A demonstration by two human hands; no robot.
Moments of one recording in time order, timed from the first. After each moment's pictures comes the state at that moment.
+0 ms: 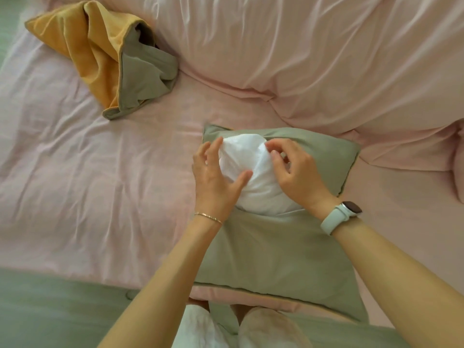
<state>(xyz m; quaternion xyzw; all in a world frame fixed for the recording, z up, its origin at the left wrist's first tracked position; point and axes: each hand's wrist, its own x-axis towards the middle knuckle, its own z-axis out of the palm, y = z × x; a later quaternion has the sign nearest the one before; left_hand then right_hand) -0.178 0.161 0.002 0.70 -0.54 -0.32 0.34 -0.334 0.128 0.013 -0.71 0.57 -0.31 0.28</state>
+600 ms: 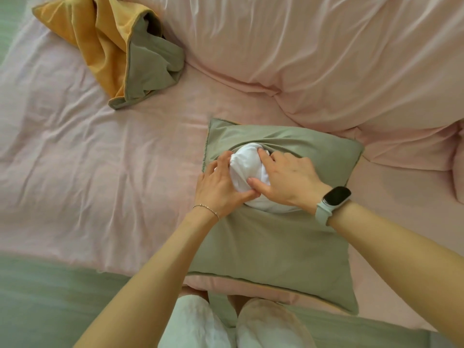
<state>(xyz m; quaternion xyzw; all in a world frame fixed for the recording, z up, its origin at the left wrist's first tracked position) -0.168 0.176 -0.008 0.70 -0.62 -0.35 0.12 -0.321 0.136 0.017 -0.83 0.52 0.16 0.14</state>
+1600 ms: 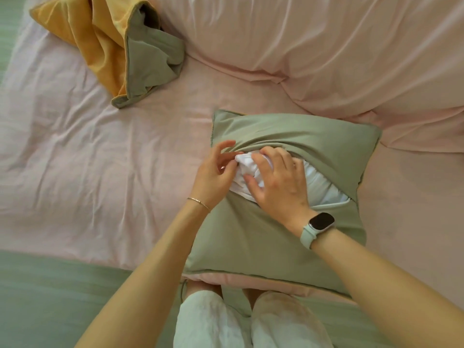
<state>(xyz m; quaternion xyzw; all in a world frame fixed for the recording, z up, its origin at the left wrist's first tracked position) -0.145 0.169 -0.005 0.63 -0.48 -0.51 0.33 -0.293 0.178 -0.032 -0.80 0.58 -0.16 0.04</state>
